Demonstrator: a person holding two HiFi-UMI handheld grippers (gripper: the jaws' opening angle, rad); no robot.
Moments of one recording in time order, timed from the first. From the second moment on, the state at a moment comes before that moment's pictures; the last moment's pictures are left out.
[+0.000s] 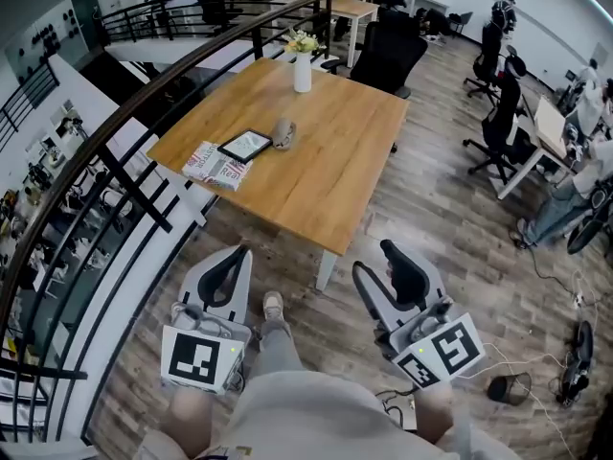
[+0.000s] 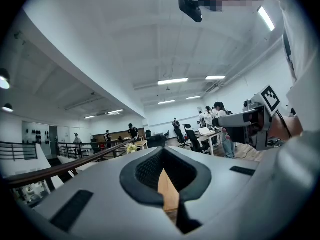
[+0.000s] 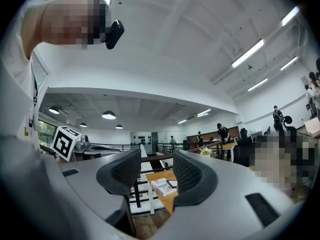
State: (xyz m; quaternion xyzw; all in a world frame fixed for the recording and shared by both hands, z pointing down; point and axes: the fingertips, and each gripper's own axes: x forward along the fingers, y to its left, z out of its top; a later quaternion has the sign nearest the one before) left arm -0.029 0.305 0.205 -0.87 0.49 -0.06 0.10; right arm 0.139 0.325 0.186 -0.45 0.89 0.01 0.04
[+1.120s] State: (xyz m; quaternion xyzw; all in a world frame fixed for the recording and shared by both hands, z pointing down) left arm -0.146 -0.098 0.214 -0.89 0.44 -0.08 0.04; right arm 0.017 -0.082 0.200 -0.50 0.86 -0.03 -0.01
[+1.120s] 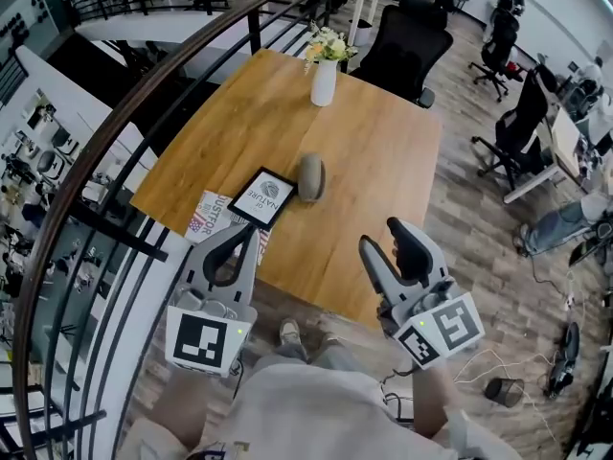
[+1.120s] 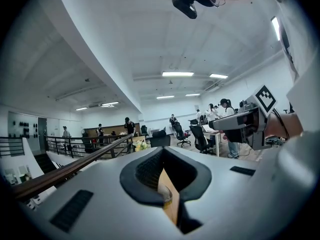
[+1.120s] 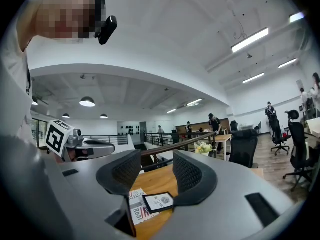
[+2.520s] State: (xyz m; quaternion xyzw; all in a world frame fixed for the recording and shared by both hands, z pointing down) left arm -0.021 -0.316 0.407 -0.88 0.43 -0.19 -0.04; right arm 0.091 -0.320 0.397 -0.47 0.87 -0.14 -0.12
